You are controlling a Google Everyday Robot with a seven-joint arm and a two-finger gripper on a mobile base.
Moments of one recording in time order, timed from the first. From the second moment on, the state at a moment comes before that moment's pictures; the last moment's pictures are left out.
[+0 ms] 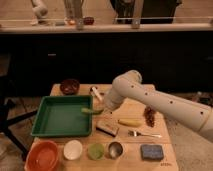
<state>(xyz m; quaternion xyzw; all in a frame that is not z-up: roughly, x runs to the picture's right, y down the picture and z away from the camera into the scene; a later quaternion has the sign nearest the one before) -0.030 0.109 0.755 -0.23 -0.27 -0.18 0.92</state>
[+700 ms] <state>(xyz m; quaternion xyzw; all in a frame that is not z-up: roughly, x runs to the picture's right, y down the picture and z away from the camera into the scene) -0.151 0.138 0.723 -0.21 -0.37 -0.41 0.81</state>
